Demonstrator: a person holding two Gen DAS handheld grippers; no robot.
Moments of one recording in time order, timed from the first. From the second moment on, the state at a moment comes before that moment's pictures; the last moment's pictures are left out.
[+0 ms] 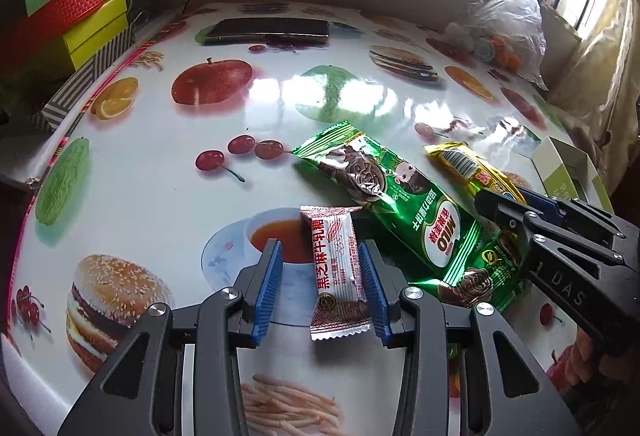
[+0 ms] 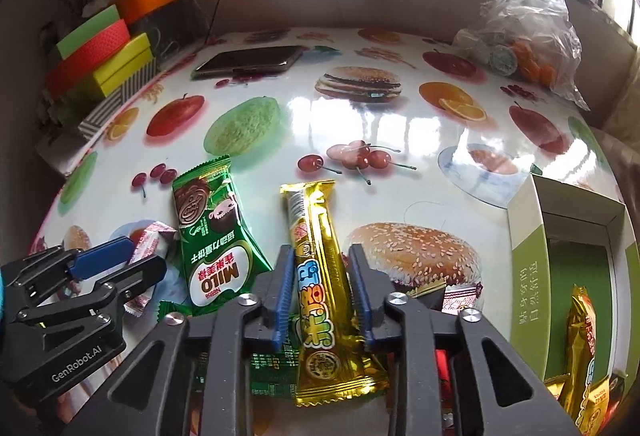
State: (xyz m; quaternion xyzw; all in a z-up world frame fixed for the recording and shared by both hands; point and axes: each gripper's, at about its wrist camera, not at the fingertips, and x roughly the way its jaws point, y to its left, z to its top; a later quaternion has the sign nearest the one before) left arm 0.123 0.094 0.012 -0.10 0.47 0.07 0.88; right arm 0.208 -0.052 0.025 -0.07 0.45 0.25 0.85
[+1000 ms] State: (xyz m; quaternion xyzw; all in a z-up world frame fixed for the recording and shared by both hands) left arm 0.113 0.098 0.020 -0.10 0.45 0.09 0.88; right arm 0.201 -0.059 0.032 -0.05 0.44 0.24 0.86
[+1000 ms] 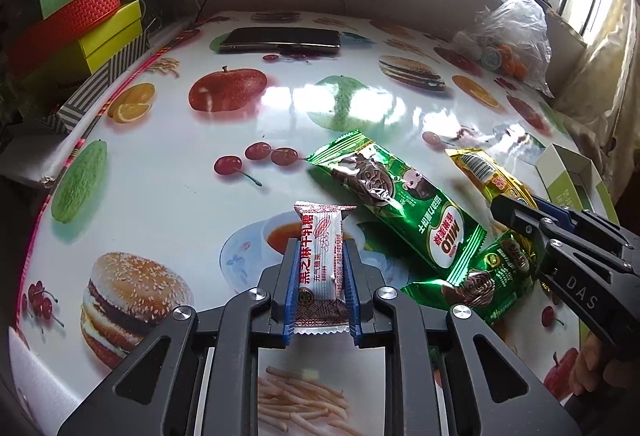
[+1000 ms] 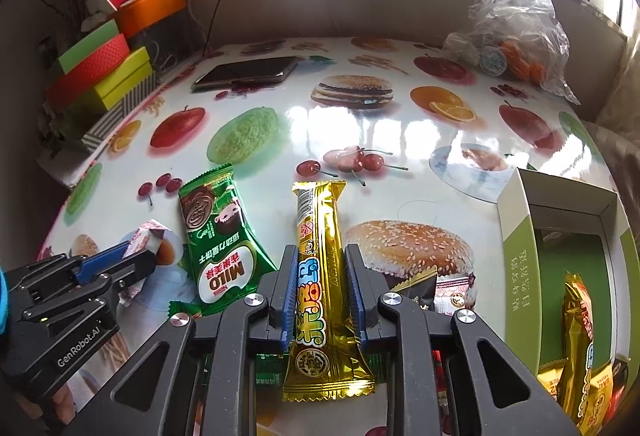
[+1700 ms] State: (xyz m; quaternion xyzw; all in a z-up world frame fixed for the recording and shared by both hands) left arm 0.095 0.083 0.050 -0.09 0.42 0.07 0.90; right arm 0.172 -0.073 0.058 -0.02 0.42 0.24 0.87
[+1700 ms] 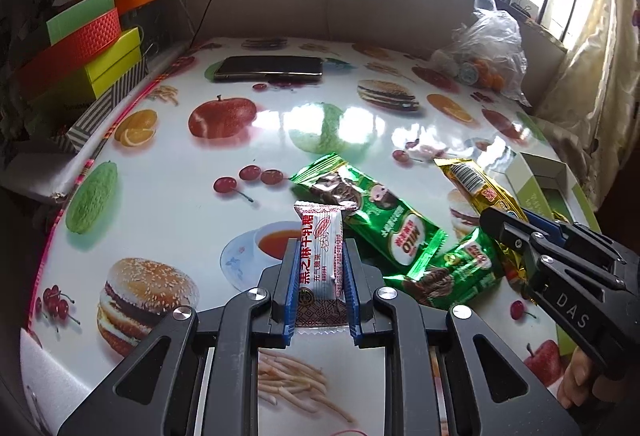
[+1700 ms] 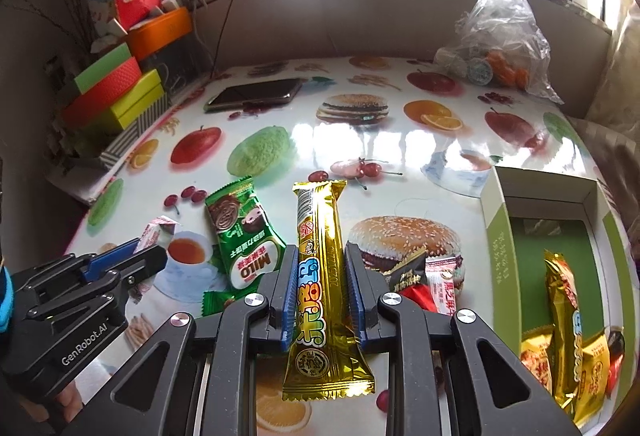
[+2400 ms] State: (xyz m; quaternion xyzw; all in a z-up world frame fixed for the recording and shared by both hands) left arm 0.087 0.023 0.085 -0.06 0.40 0.00 0.91; right arm 0.132 -0.136 0.097 0.02 0.38 0.19 0.90
